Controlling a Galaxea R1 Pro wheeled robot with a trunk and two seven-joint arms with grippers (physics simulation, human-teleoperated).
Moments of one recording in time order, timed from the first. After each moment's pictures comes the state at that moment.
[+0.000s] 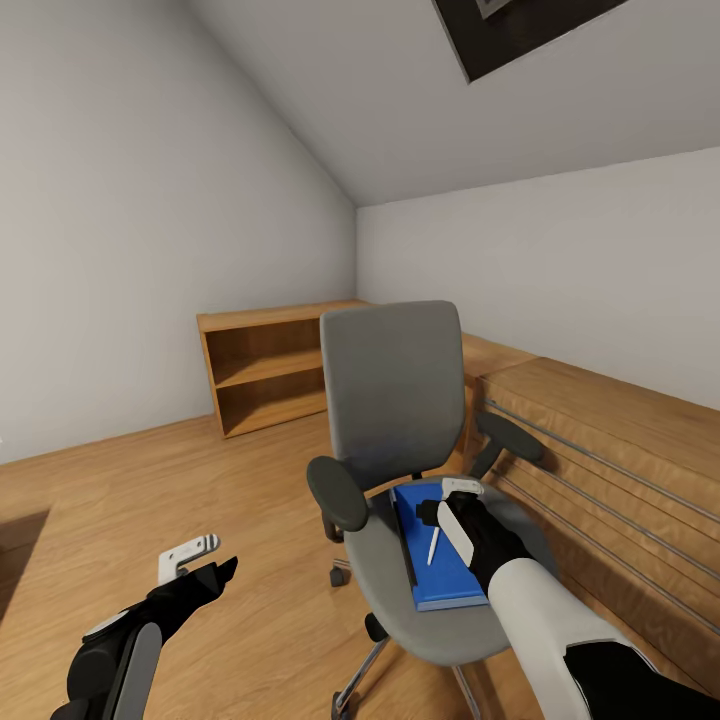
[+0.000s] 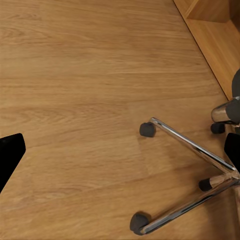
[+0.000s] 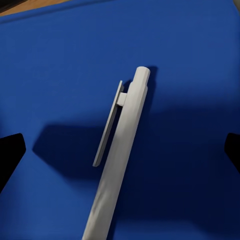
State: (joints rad) left arm -0.12 -0.11 0.23 -1.61 0.21 0.75 0.06; right arm -0.84 0.12 0.05 -0.49 -0.20 0.52 -0.29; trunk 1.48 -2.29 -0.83
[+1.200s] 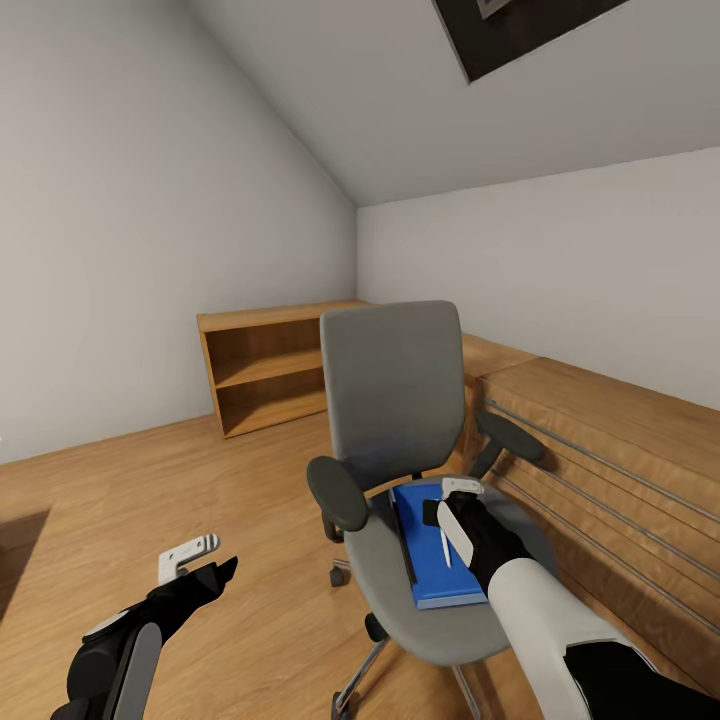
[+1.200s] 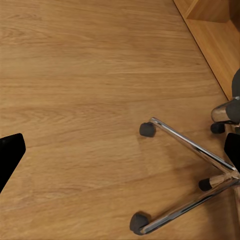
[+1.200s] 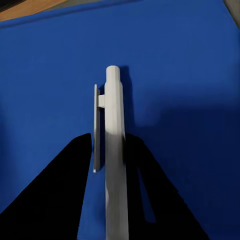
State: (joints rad) left arm -0.12 -0.11 0.23 -1.61 0.21 0.75 0.06; right arm -0.84 0.12 0.05 -0.49 -0.19 0.52 -0.29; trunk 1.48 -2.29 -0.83
